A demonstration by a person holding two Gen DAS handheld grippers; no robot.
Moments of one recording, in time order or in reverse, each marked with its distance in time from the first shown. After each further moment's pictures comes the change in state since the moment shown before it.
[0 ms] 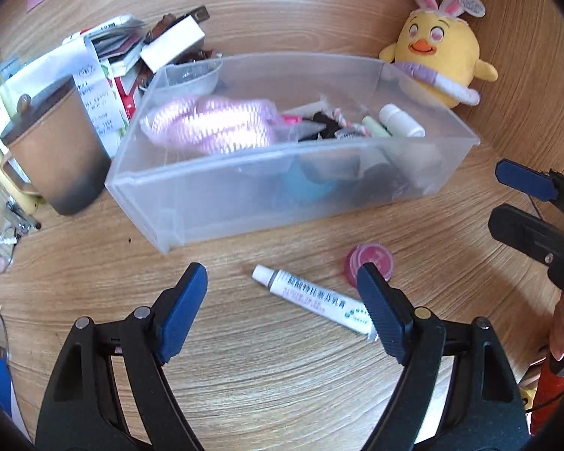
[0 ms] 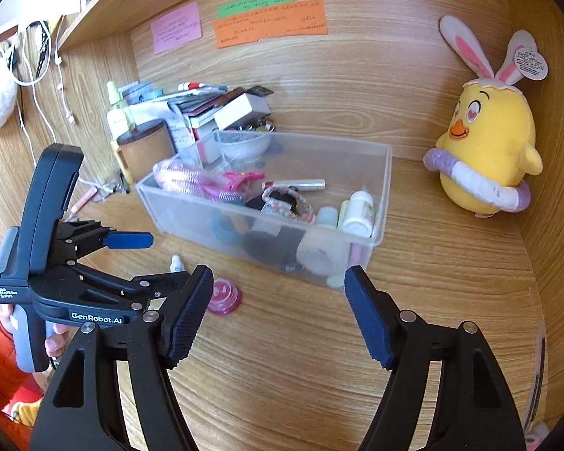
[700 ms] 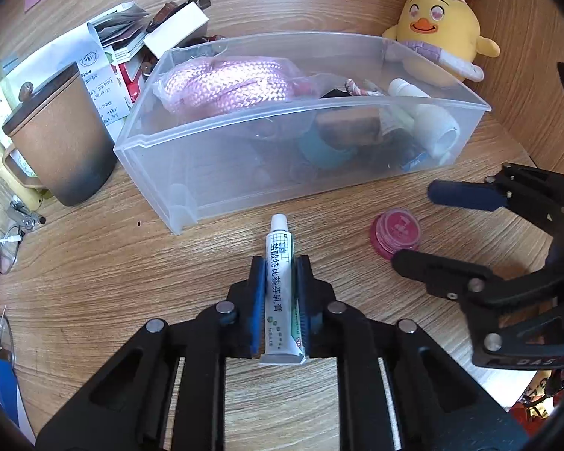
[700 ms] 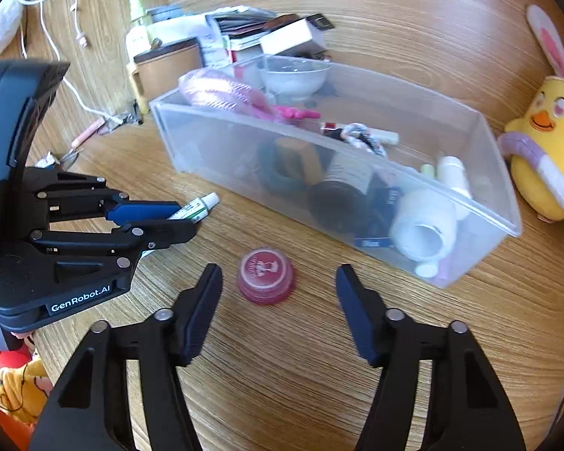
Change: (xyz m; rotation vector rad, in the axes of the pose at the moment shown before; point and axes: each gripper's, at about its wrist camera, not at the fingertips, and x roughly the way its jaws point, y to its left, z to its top) left arm 0.006 0.008 -0.024 0.053 0.013 0.026; right arm 0.073 0.046 -0.016 -0.136 0.187 0.047
